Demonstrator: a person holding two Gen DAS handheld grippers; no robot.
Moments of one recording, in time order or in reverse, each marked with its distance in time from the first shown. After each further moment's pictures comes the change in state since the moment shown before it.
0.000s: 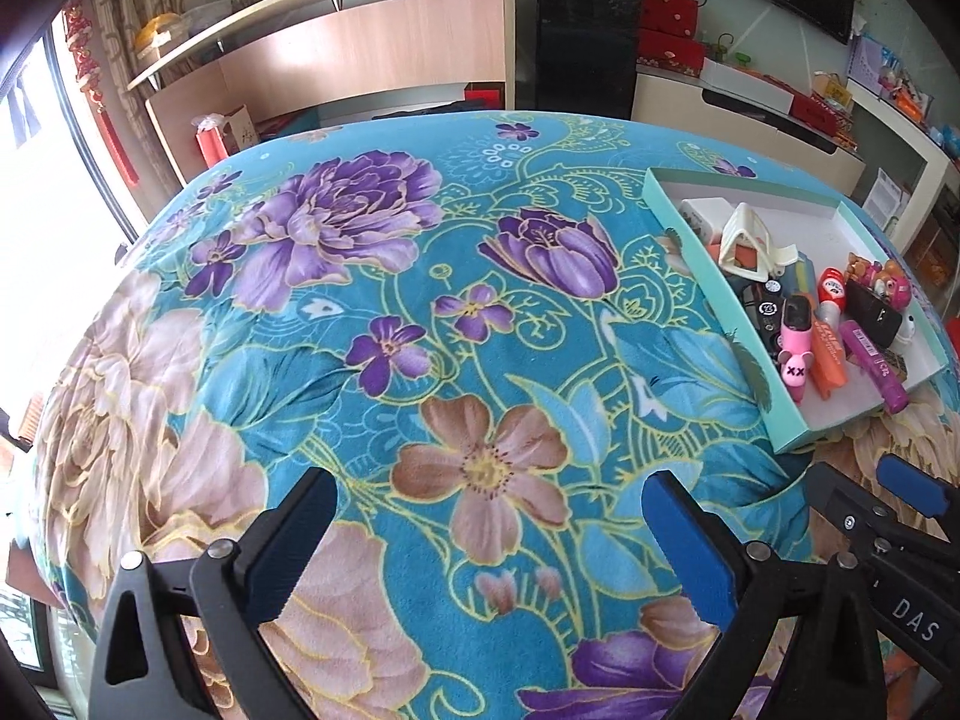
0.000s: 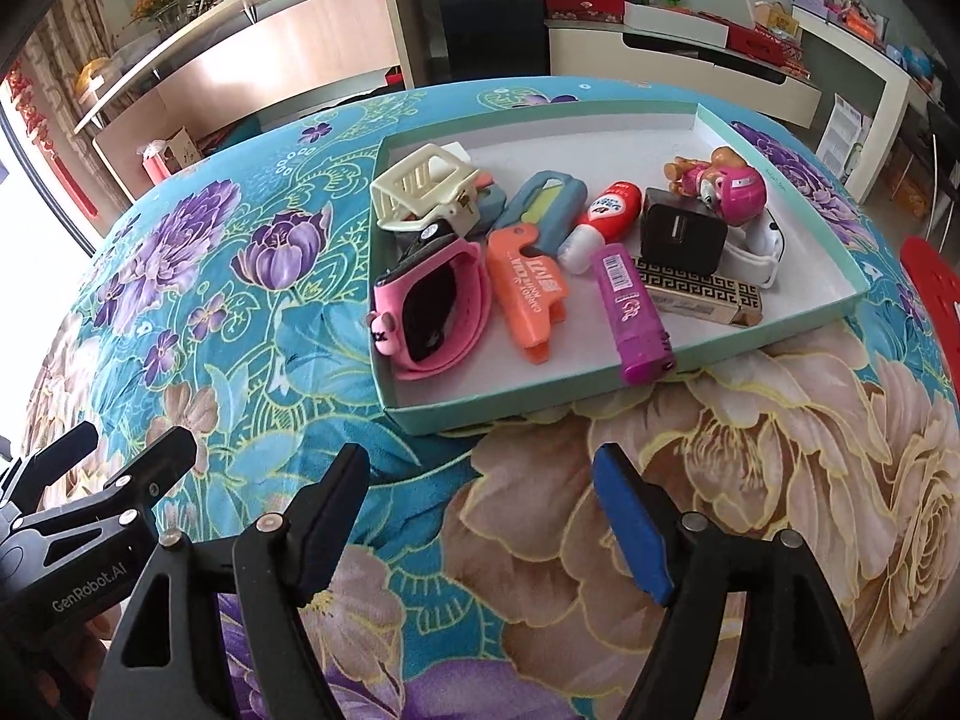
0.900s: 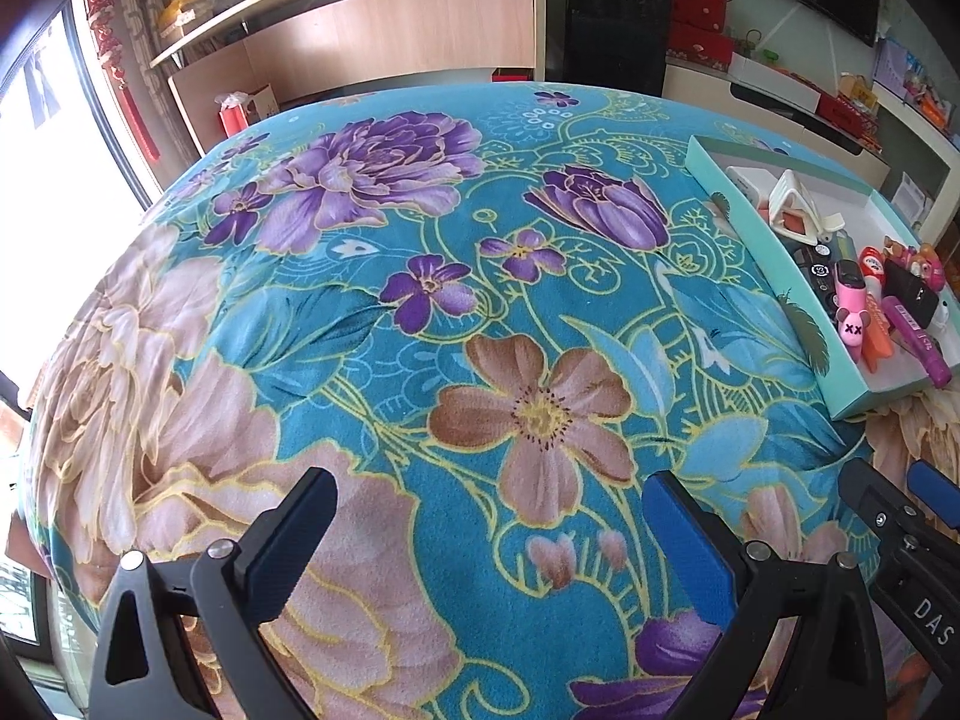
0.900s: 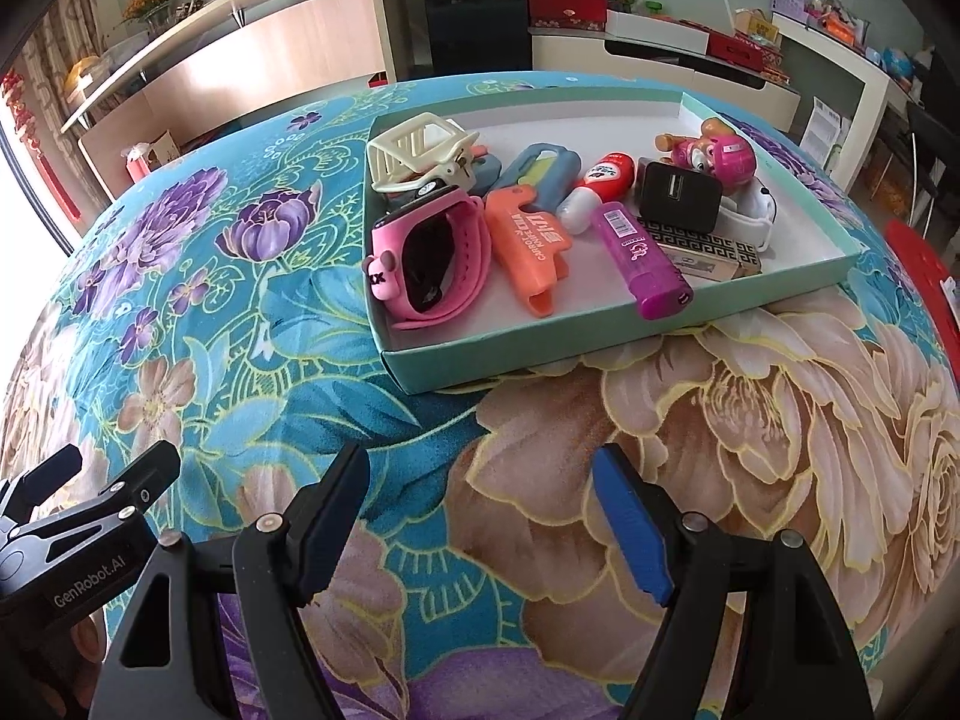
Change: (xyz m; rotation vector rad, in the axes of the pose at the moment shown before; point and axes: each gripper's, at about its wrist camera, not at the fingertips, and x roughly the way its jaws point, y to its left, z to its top) left arm 0.018 0.012 -0.022 -0.029 0.023 0.038; right arm 0.005 0.003 -0.022 0.014 -0.040 -0.058
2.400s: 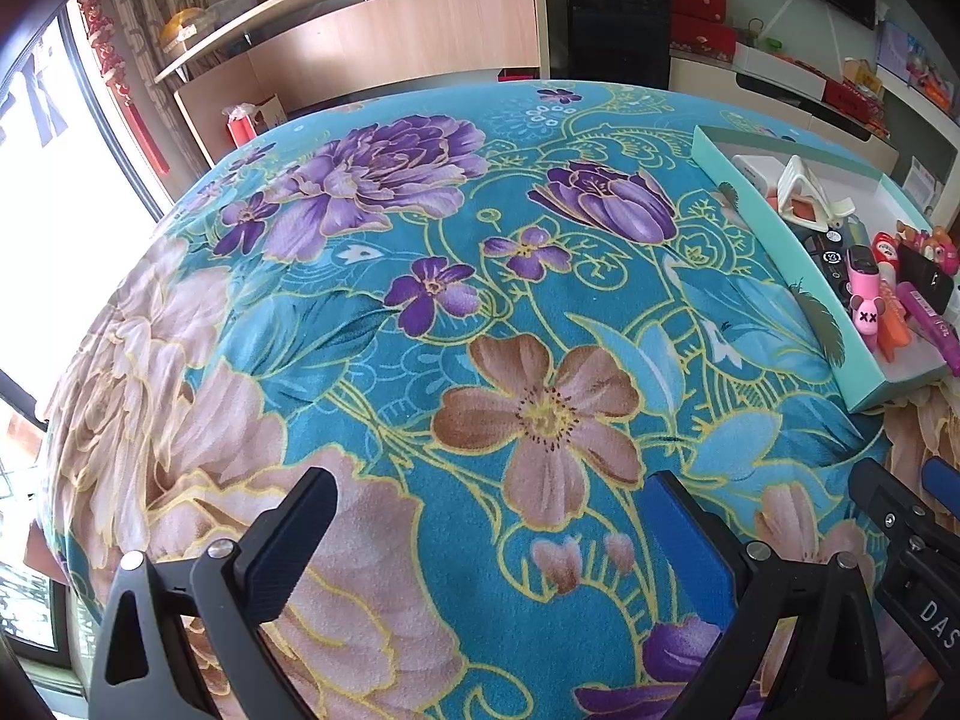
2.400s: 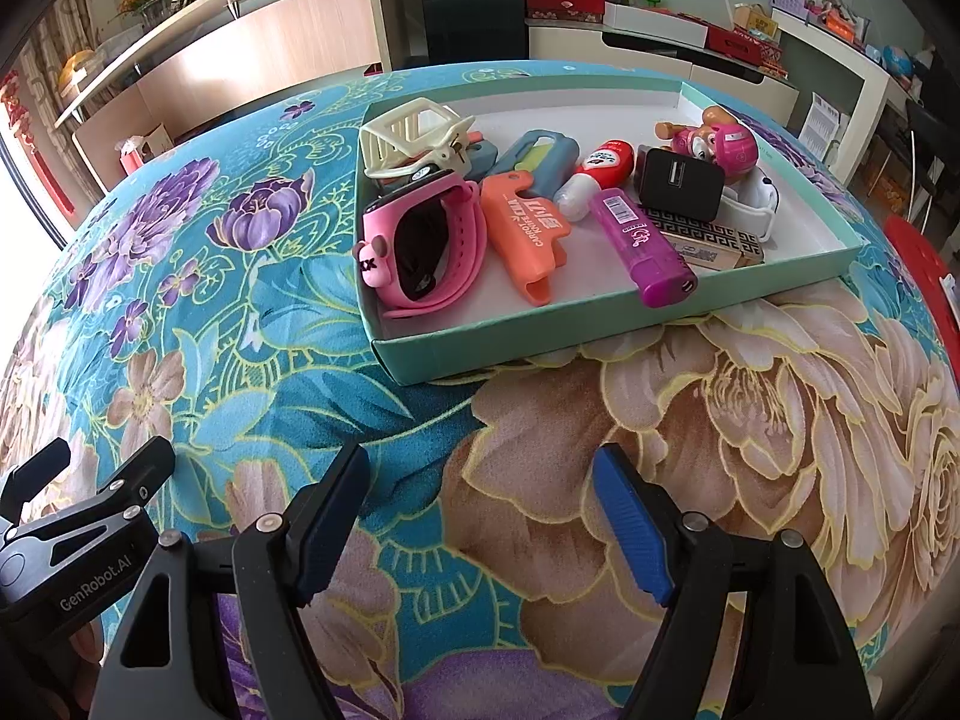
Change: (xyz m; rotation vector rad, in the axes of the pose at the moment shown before) left arm 0.001 -0.004 -0.001 0.027 -0.006 0.051; right arm 0.008 0.002 0.001 0.003 0.024 -0.009
